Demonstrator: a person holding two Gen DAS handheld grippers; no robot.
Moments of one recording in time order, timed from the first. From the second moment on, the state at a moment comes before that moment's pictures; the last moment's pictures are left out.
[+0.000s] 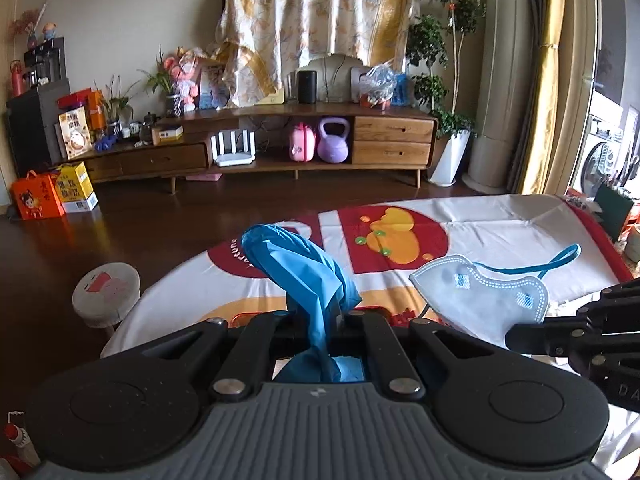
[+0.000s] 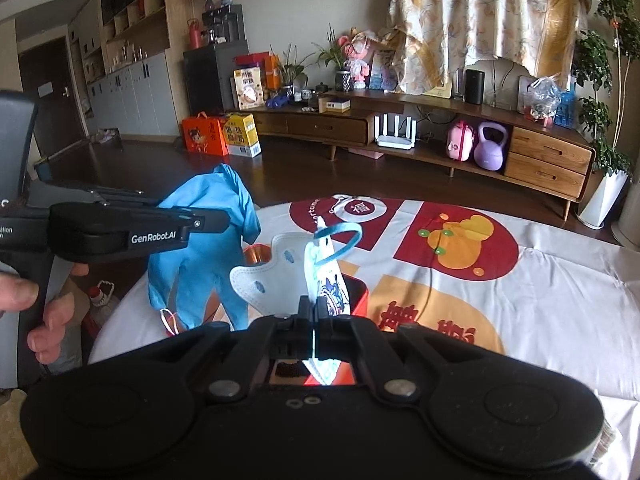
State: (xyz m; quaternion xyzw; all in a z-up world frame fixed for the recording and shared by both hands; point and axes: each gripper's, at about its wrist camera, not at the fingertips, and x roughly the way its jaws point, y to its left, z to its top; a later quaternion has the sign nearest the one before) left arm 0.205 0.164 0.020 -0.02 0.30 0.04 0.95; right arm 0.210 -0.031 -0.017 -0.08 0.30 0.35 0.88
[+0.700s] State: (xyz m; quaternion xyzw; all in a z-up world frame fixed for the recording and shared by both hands) left arm 0.254 0.203 -0.049 -0.05 0.36 0.04 0.93; right arm 0.256 0.035 -0.078 -0.12 0.35 0.33 0.87
